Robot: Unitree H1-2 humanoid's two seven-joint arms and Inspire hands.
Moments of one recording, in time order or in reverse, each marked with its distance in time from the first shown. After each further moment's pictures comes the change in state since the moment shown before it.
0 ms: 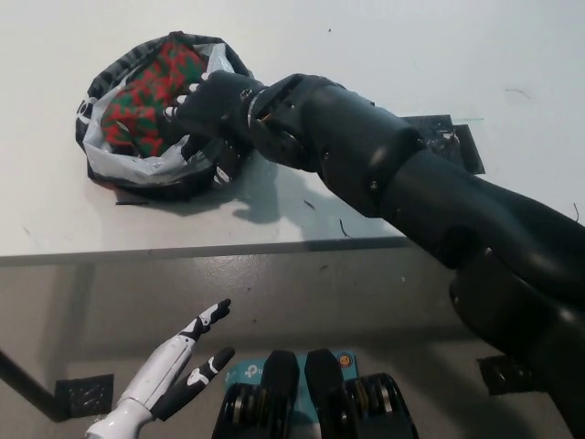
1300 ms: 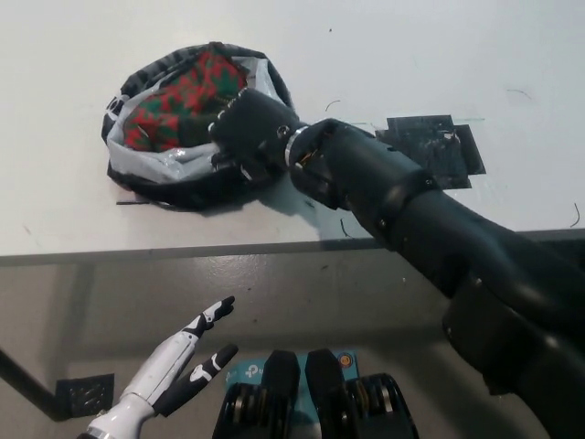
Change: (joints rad) left_arm -0.016 0.000 0.001 0.000 -0.001 0.004 -0.018; right_arm 0.080 0.026 -0.046 0.231 -0.179 -0.095 -0.422
